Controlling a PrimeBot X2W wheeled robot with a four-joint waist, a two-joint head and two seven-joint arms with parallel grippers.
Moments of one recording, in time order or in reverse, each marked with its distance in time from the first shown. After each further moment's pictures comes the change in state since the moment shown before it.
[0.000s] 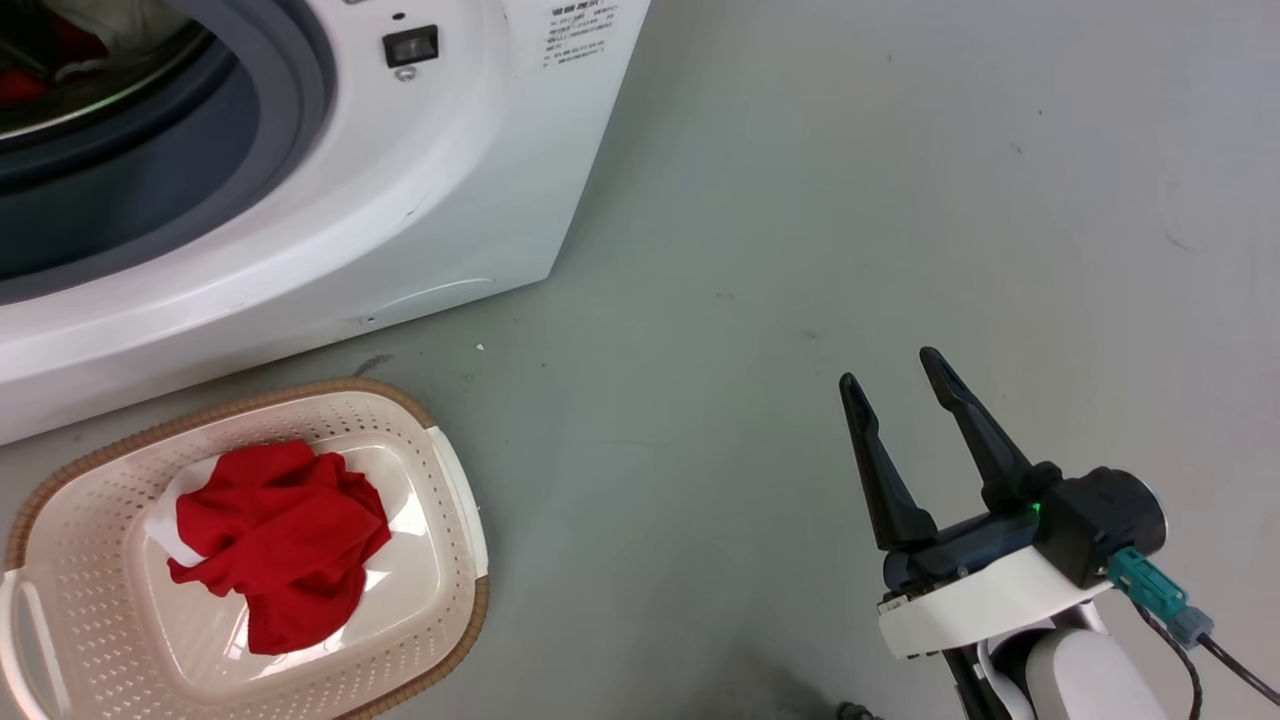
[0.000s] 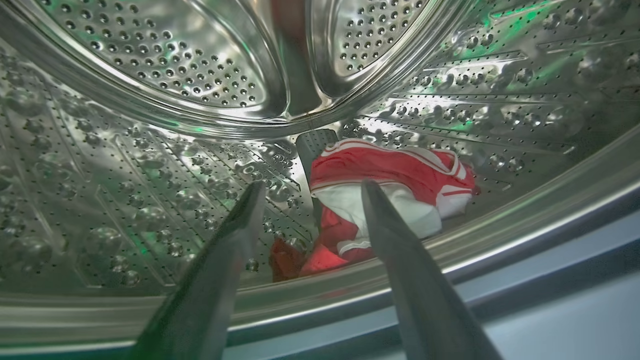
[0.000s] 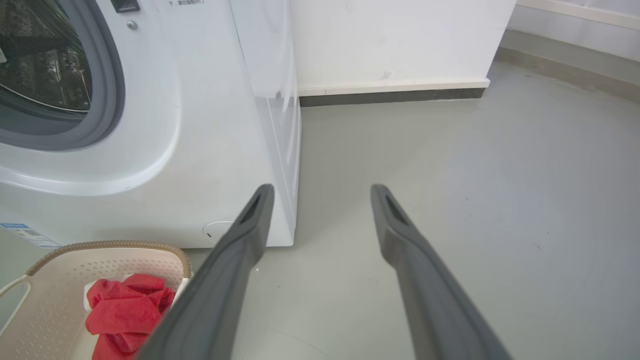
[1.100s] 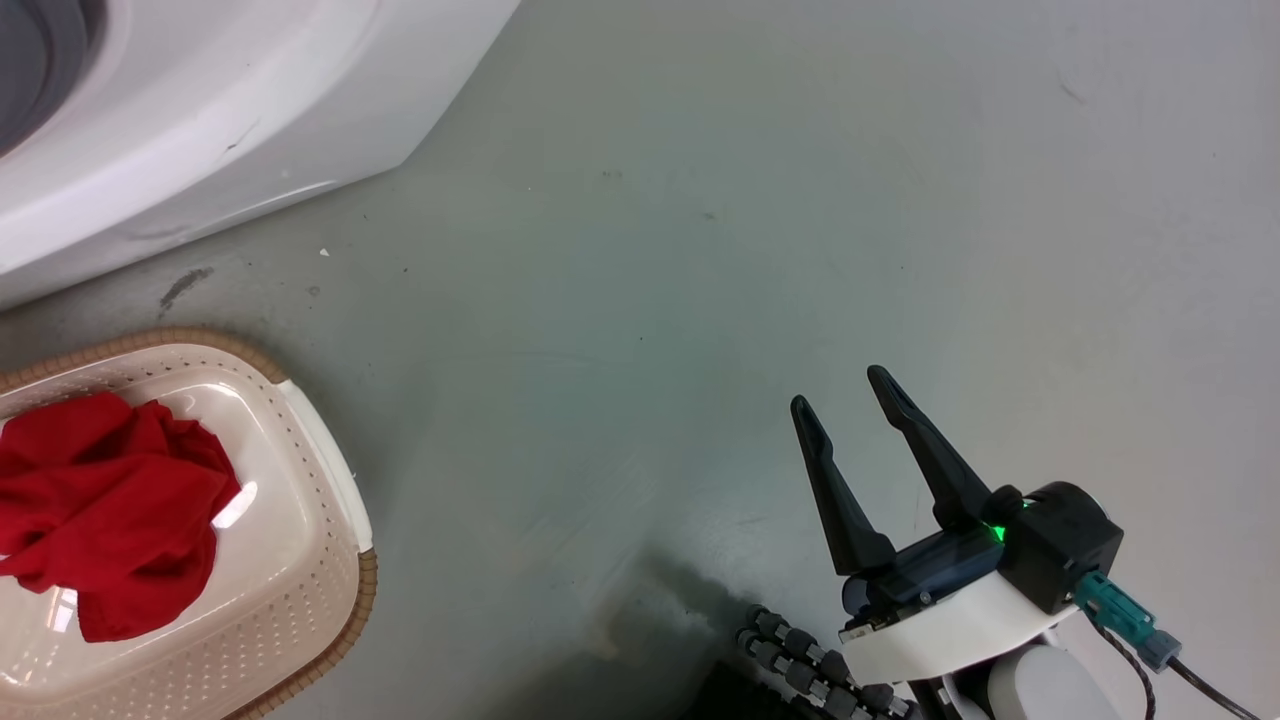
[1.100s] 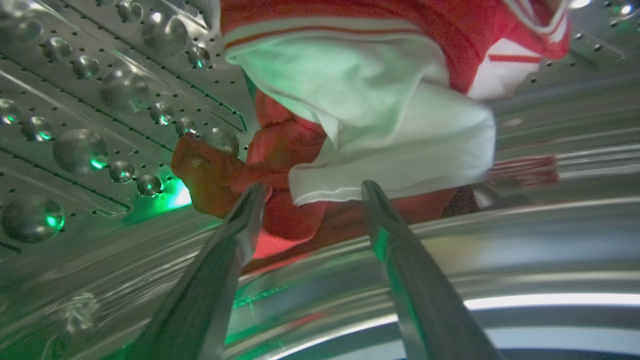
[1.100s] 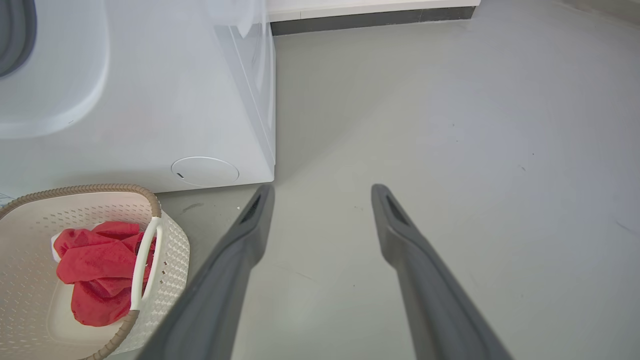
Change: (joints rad) left arm -0.443 0.203 -0.165 -0.080 -0.188 -0.044 0.985; right arm 0.005 0.000 0.088 0.016 0.061 0.000 -0.056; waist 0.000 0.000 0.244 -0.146
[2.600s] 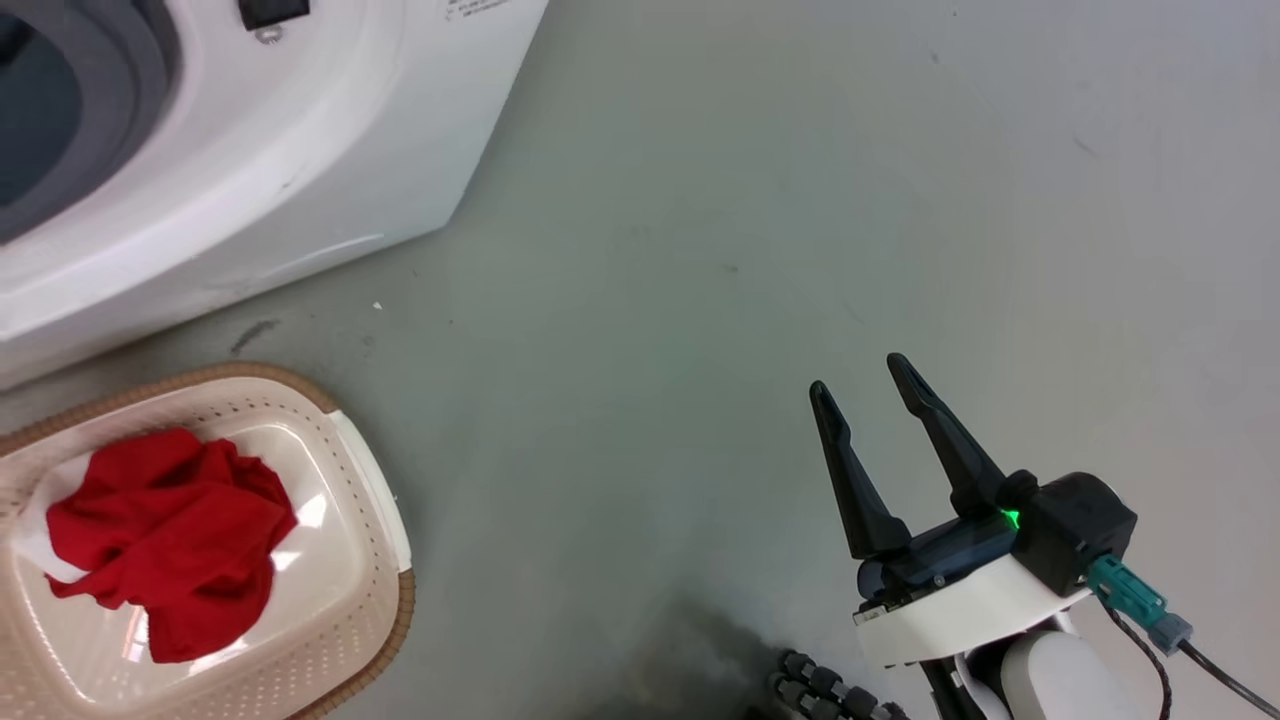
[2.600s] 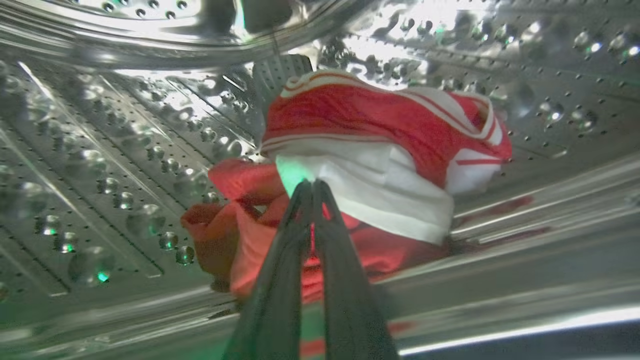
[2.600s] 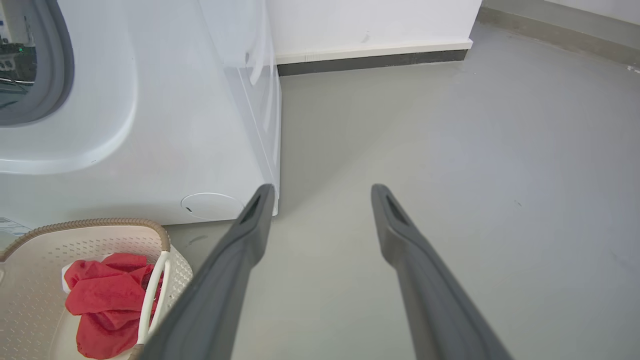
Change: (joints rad) left arm 0.200 -0.135 -0.021 0.150 0.120 0.108 -0.706; right arm -0.016 0.000 -0.030 0.013 -0.010 0.000 0.009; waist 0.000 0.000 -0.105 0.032
